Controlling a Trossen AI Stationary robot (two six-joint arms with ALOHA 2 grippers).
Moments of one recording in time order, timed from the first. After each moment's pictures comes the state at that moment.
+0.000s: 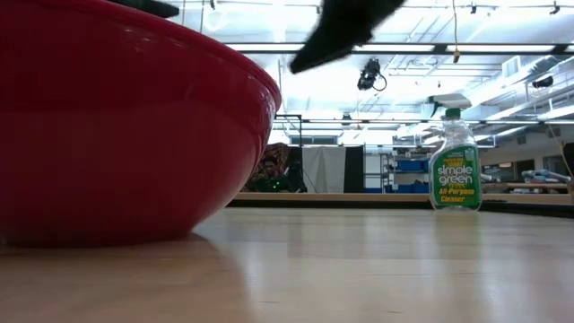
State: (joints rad) left arm -0.12 0.52 0.58 -0.13 -0.26 -0.12; right arm 0.19 1.65 1.24 -0.29 0.33 -0.06
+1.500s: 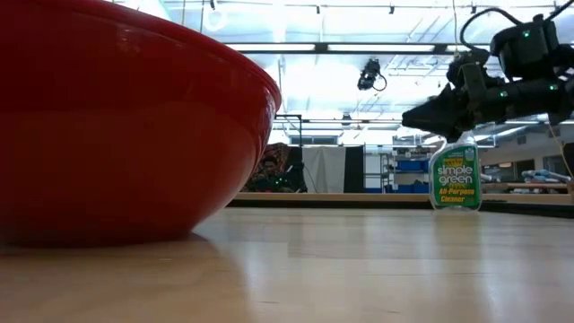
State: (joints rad) left arm -0.27 0.11 0.09 0.07 -0.27 -0.05; right arm -0.46 0.81 0.06 0.66 -0.16 0.14
